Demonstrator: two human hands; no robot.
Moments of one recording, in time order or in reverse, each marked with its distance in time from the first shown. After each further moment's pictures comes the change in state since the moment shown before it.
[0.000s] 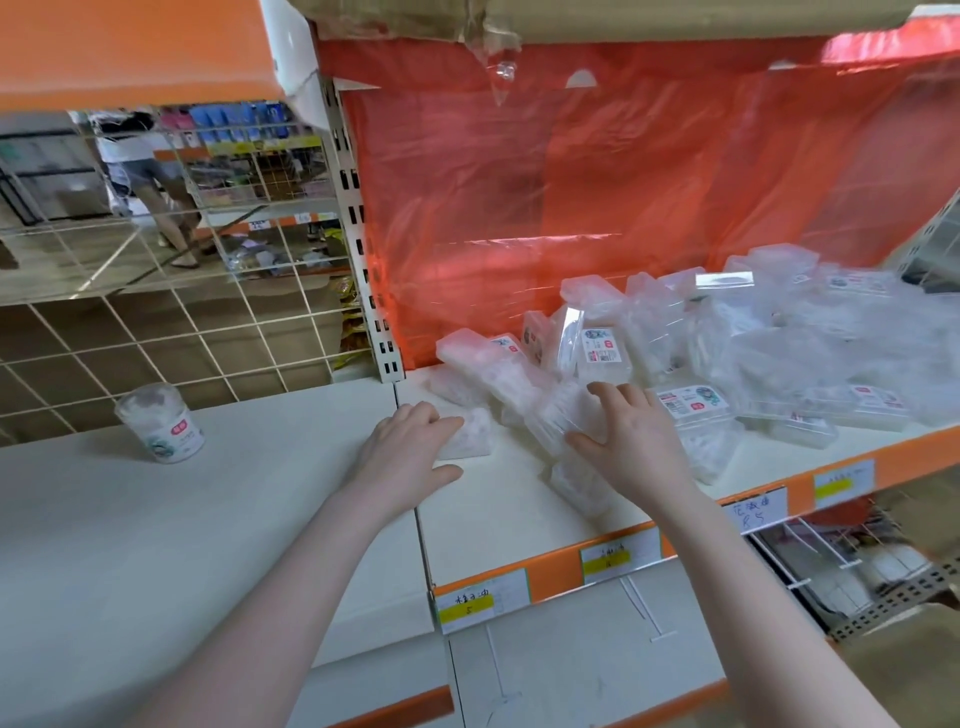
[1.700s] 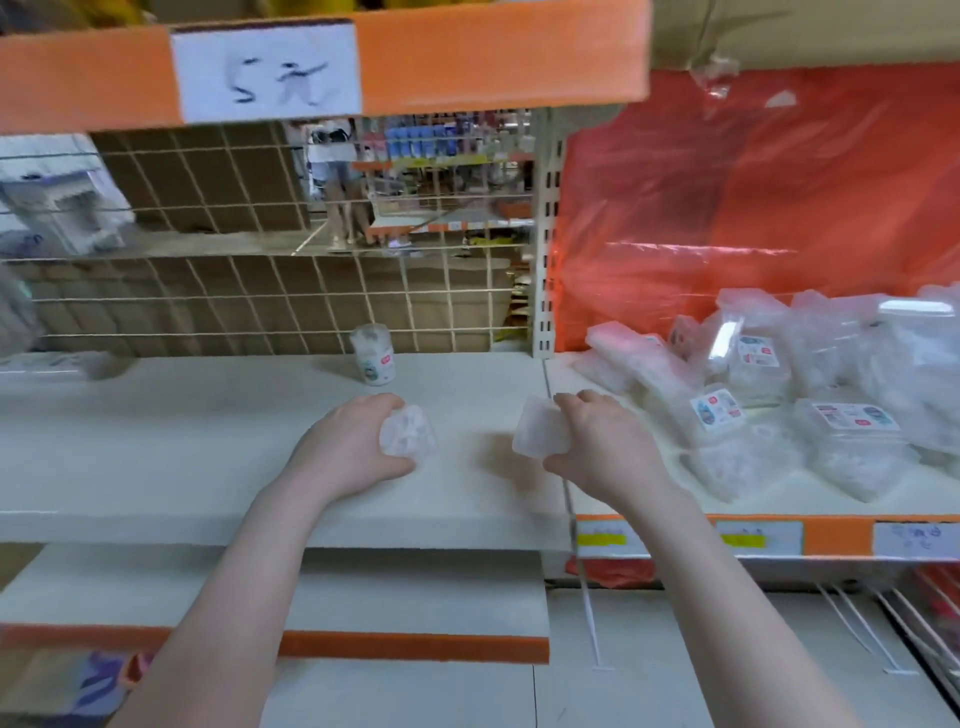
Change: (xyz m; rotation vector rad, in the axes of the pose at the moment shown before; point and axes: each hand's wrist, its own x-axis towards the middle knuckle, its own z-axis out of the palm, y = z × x) left_hand -0.176 -0.087 -0.061 -0.122 0.095 -0.514; right_hand -0.052 -0.158 -0.009 -0.049 -0.231 -0.363
